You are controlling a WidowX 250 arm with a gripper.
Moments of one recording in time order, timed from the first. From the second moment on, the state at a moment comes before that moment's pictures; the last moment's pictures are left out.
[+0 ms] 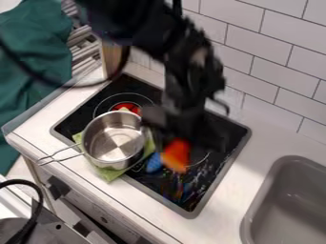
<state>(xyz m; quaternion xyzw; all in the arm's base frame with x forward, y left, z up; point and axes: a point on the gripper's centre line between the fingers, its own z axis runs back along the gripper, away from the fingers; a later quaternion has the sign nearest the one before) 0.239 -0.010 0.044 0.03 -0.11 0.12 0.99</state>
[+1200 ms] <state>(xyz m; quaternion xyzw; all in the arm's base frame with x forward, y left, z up) 0.224 0.093 0.001 0.01 -0.03 0.23 0.97</state>
